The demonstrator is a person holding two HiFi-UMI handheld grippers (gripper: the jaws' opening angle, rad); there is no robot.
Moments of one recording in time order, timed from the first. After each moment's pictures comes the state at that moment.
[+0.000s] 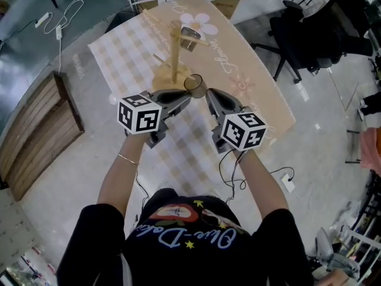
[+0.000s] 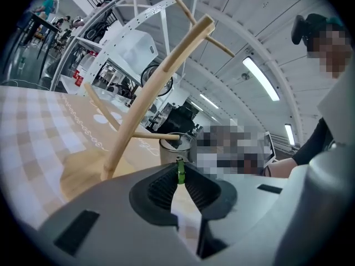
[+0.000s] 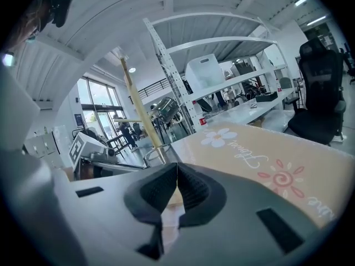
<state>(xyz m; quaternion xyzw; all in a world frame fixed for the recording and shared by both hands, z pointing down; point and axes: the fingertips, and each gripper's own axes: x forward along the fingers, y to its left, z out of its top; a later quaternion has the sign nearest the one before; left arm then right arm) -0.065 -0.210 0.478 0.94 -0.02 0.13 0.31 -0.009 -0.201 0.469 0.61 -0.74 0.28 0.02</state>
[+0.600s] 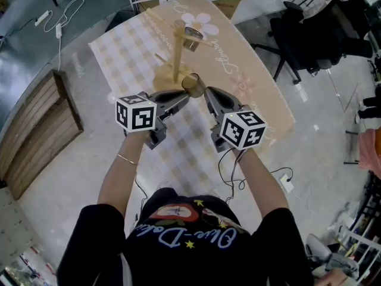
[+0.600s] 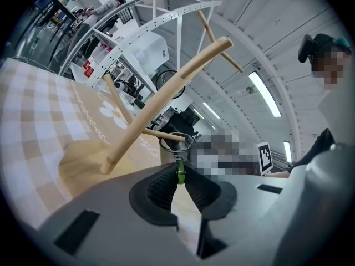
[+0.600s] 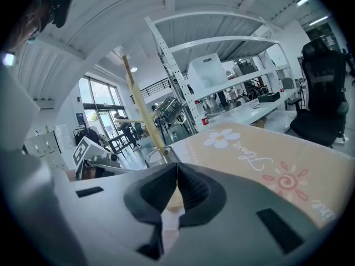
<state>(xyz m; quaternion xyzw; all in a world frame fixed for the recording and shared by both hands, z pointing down) -0.073 -0.216 0.479 0.92 -0.02 0.10 0.37 -0.016 -0.208 0.464 0.60 -0.75 0.27 0.02</state>
